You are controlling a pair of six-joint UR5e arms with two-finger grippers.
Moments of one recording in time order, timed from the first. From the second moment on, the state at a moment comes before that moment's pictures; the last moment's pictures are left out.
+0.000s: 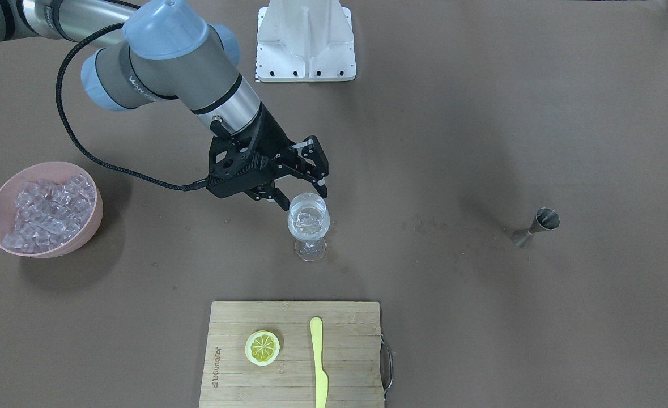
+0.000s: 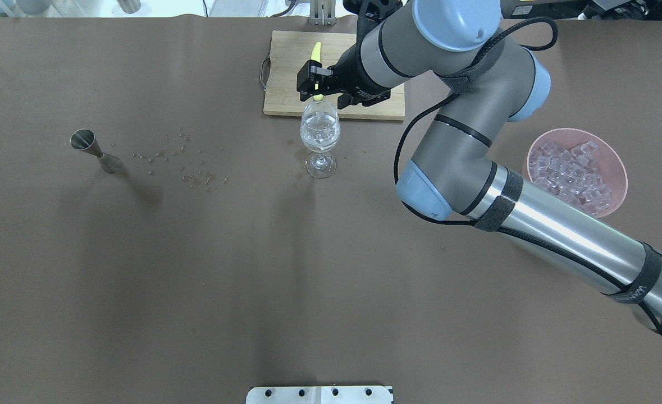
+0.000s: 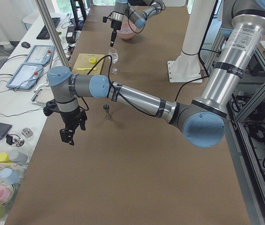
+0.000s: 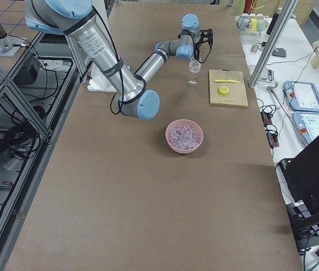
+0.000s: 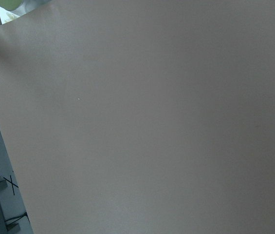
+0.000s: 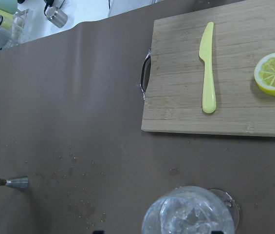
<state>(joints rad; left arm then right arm) -1.56 -1.96 -1.51 -1.25 -2.12 0.27 0.75 -0.78 1.57 -1.10 2.01 1.26</state>
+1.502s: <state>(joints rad) -1.57 -1.83 -1.49 -1.50 -2.22 0.09 1.30 -1.13 1.60 -1.47 2.45 0.60</state>
